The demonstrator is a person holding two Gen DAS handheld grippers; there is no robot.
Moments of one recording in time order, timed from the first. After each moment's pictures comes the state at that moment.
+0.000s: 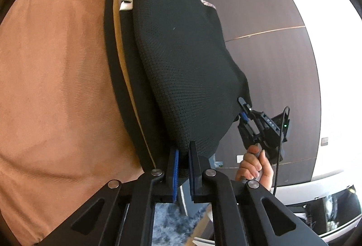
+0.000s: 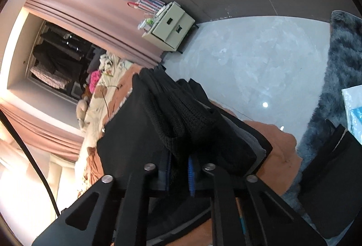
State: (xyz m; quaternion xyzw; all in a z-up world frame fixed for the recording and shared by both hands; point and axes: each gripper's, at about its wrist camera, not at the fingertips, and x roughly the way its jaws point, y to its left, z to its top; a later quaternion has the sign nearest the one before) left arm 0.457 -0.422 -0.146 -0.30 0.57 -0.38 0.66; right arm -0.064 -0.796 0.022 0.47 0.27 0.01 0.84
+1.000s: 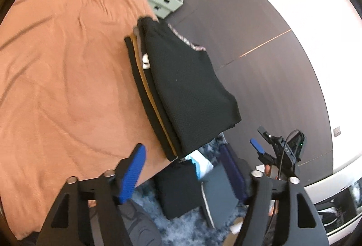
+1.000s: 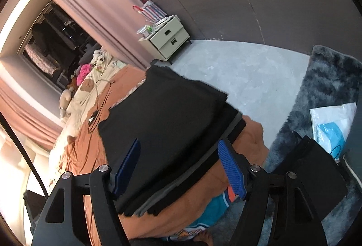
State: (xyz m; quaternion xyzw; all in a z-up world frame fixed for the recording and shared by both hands) left arm 0.411 -0.323 -0.055 -0.26 0.48 -0.34 0.77; right arm -0.185 -0.704 0.050 0.36 0.27 -0.06 0.89
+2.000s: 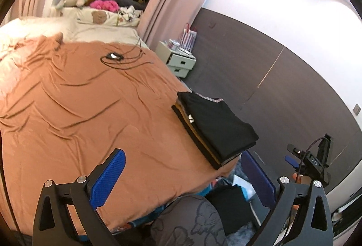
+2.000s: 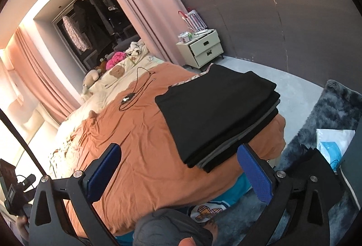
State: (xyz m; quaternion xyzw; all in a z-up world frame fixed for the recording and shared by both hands) left arm 0.280 -0.159 0.048 -0.15 0.32 -0.25 0.90; right arm -0.268 -0.591 0.072 0.27 0.23 -0.01 0.93
